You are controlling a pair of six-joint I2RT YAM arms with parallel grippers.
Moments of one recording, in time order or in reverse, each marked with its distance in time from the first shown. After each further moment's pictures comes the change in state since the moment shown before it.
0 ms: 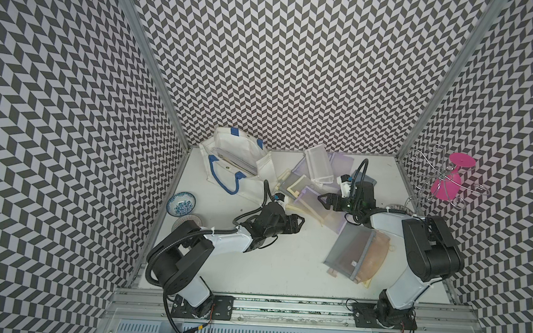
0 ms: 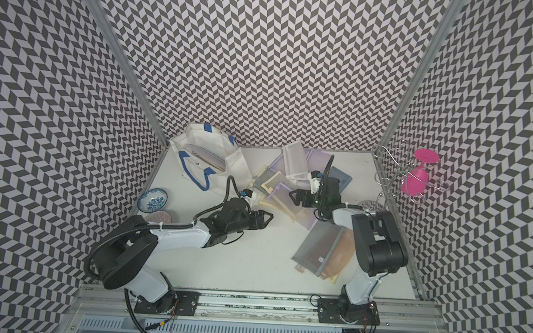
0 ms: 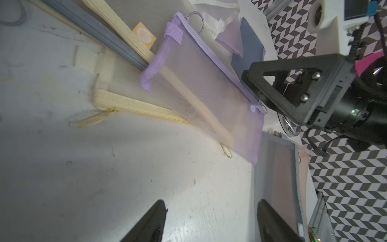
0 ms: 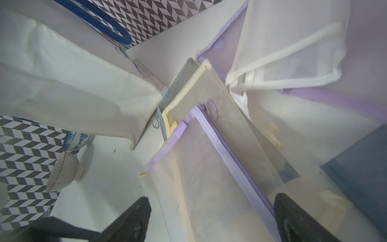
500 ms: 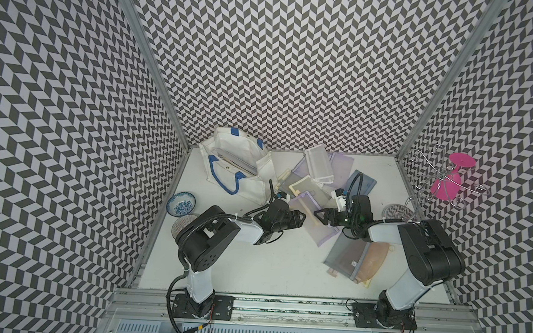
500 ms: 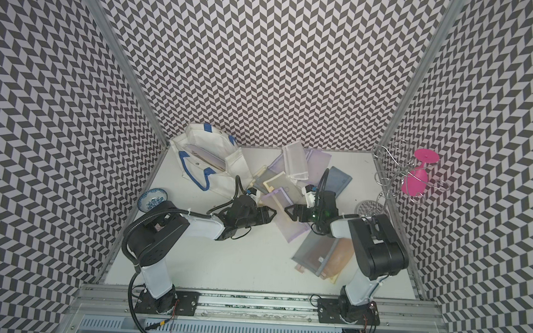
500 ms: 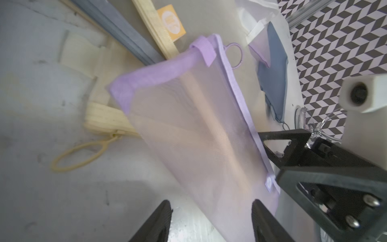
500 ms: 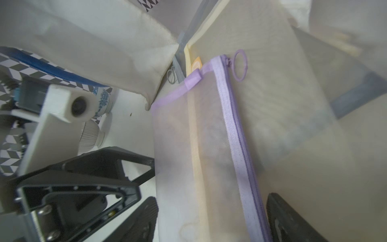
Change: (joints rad) left arm 0.037 0.225 0.079 0.123 0.004 -0.071; right arm 0.063 -0.027 -0.175 0.124 -0.085 0.030
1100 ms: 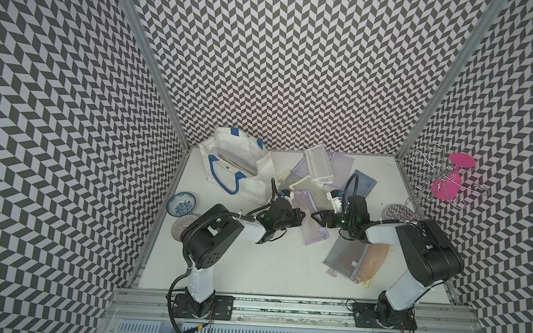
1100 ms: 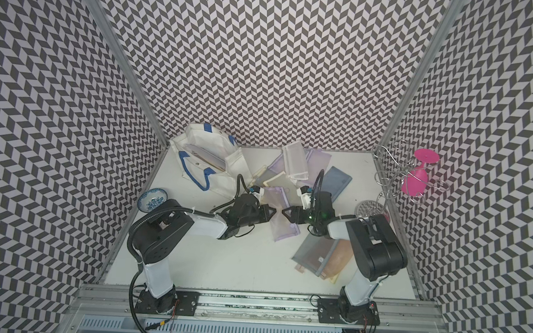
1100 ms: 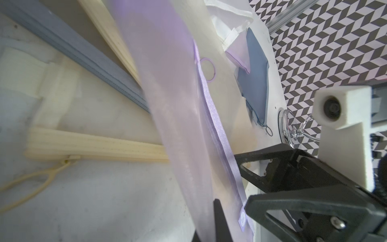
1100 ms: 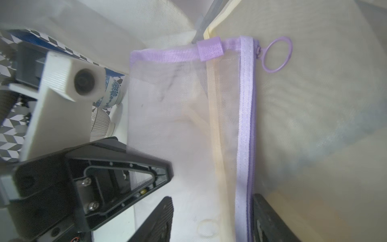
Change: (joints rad) left arm -0.014 -0.002 0.016 0.066 0.047 0.016; right arm 0.042 -0.008 -0.003 0.010 -0.017 0.014
